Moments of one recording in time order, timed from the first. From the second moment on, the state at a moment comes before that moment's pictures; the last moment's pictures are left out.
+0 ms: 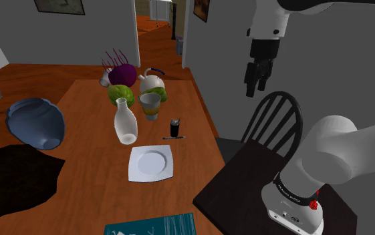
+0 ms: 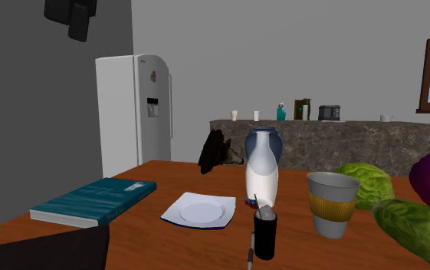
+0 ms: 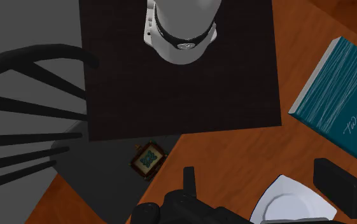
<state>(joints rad) 0.02 -0.82 -0.06 -2.45 0.06 1.42 -0.02</state>
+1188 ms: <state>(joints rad) 0.04 -0.31 -0.03 -2.46 0.11 2.00 -0.01</state>
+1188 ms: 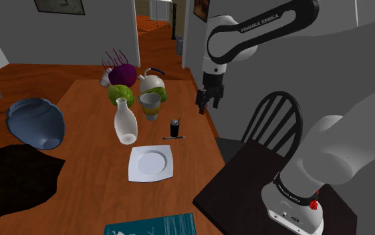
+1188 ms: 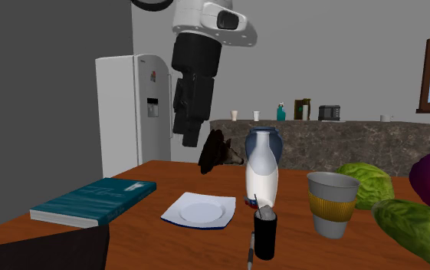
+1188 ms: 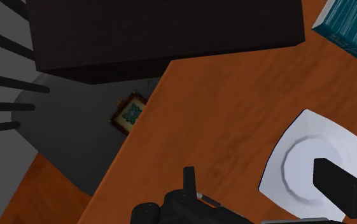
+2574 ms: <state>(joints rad) 0.05 0.41 -0.01 -2.05 0.18 2.37 0.00</state>
